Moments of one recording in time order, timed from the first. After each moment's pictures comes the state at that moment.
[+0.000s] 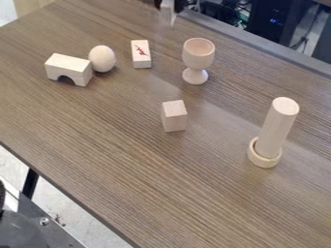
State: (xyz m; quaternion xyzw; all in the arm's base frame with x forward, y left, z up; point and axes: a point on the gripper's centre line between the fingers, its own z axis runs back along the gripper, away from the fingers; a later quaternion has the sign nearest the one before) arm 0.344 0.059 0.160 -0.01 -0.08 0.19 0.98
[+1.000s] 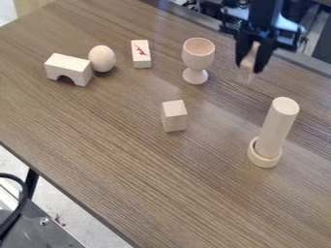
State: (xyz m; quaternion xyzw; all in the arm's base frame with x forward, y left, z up) arm 0.382 -0.058 0.086 -0.03 -0.01 0.05 1.00
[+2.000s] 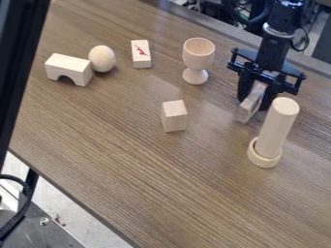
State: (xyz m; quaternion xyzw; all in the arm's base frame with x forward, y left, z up) arm 0.381 -0.072 0.038 0.00 0.03 0.03 1.00
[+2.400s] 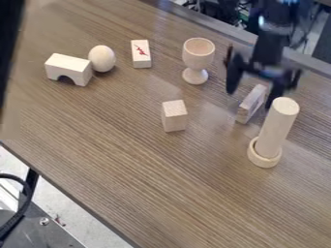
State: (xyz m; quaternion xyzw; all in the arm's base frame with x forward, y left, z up) arm 0.367 -0.060 0.069 -0.01 0.02 0.06 1.00
